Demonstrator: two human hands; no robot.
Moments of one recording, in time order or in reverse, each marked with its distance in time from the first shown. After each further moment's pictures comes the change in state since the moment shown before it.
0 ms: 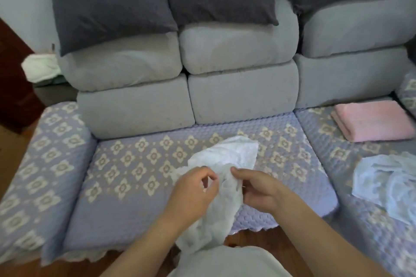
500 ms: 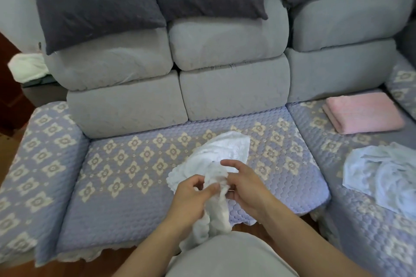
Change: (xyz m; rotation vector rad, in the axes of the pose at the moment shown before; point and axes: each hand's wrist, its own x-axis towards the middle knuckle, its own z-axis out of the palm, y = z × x) left_hand -0.016 0.013 0.039 -0.521 -0.025 -0.380; right_hand -0.019 0.023 0.005 -0.230 0.171 -0.263
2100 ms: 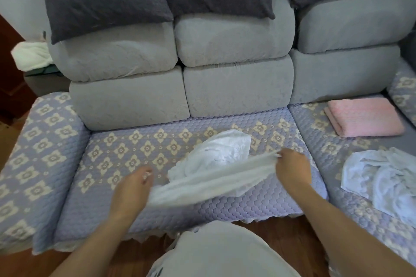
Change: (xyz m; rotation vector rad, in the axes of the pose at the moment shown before) left_hand 0.031 -0.056 -0.127 0.809 0.407 0.167; right_hand 0.025 -0.021 -0.100 -1.283 0.775 -0.225
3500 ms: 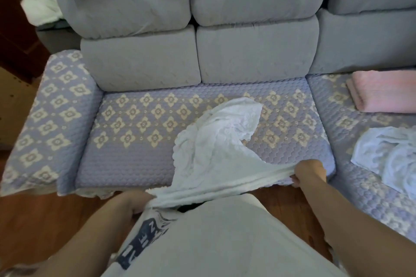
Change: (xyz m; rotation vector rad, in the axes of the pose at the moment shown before) left_hand -0.074 -0.088 0.057 -0.108 -0.790 -0.583; right_hand -0.015 0.094 0.092 0.313 -0.236 0.870
